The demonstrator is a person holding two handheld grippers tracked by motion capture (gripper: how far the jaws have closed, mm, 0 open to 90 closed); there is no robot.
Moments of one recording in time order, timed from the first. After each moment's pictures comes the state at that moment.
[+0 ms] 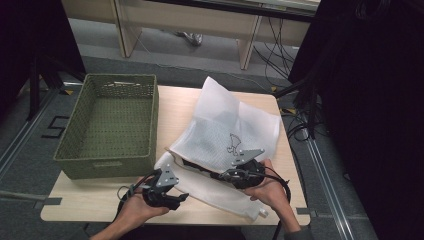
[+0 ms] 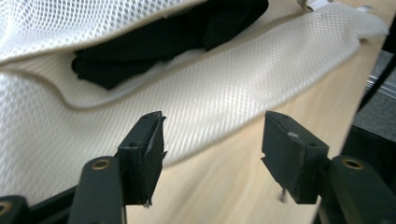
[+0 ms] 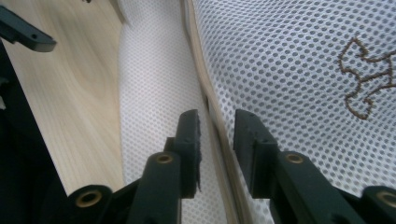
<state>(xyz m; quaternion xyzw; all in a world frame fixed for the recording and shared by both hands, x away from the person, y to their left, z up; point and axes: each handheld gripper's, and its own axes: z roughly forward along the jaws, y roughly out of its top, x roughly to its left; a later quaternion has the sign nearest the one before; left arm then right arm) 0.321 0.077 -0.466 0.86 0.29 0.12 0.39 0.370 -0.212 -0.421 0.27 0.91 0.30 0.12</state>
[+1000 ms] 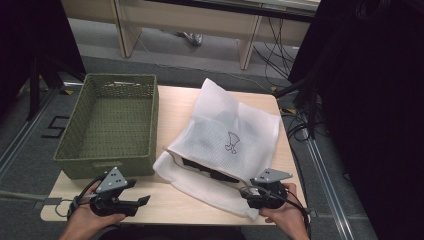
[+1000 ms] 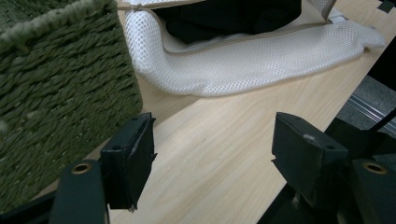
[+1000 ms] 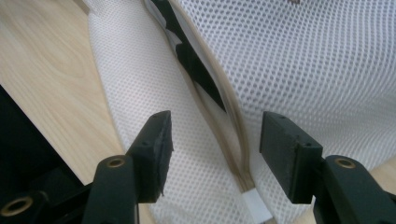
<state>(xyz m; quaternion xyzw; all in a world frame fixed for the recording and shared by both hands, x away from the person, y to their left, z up) 0.285 0.176 -0.449 0.81 0.38 0.13 0.43 0.315 -0.263 -0.431 0.37 0.86 0.32 0.16</state>
